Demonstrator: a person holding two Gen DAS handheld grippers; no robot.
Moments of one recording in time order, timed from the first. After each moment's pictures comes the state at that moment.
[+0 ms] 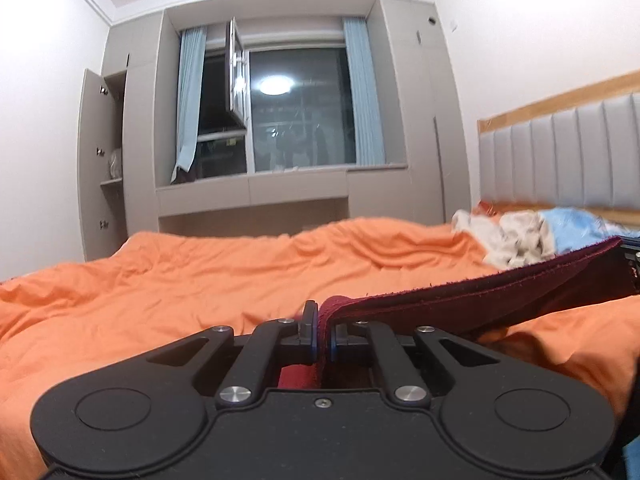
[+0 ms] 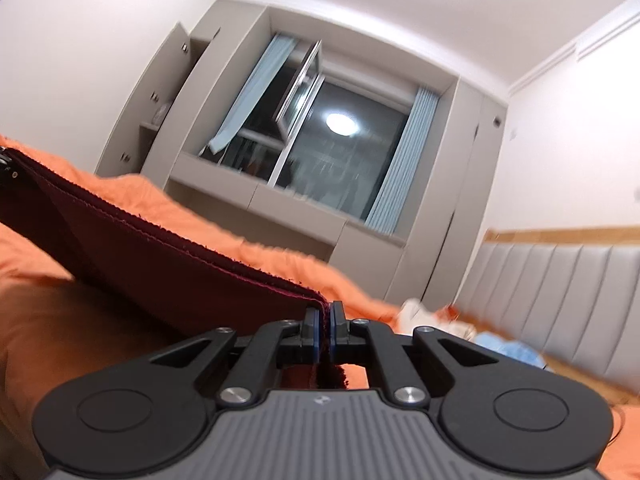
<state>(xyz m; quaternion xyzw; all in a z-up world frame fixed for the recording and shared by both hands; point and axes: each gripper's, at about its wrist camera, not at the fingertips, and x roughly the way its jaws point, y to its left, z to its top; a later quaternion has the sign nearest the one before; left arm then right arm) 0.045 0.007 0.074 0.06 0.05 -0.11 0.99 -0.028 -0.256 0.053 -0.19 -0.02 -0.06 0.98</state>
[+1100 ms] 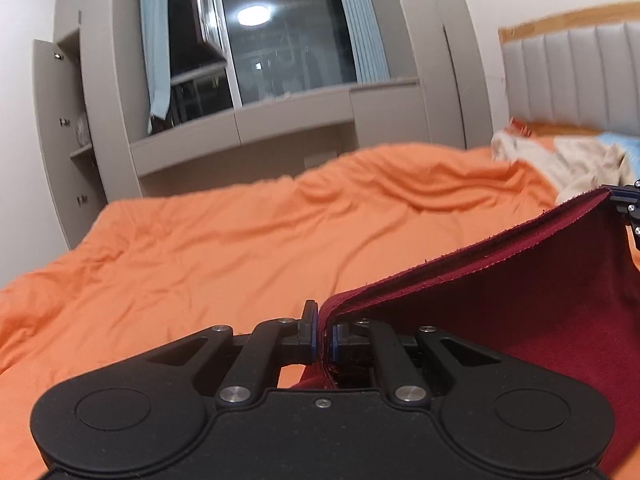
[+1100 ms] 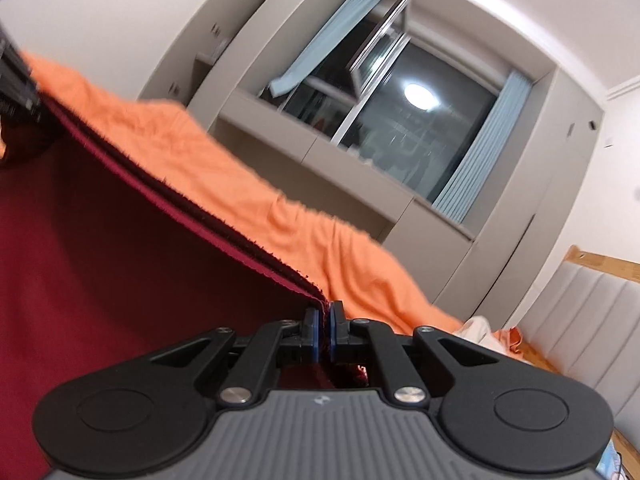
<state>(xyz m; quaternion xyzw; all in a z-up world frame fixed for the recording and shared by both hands) 0.379 -0.024 0.070 0.13 0.18 -0.10 0.97 0.342 -0.280 0.018 -0.28 0.10 0.01 0.95</state>
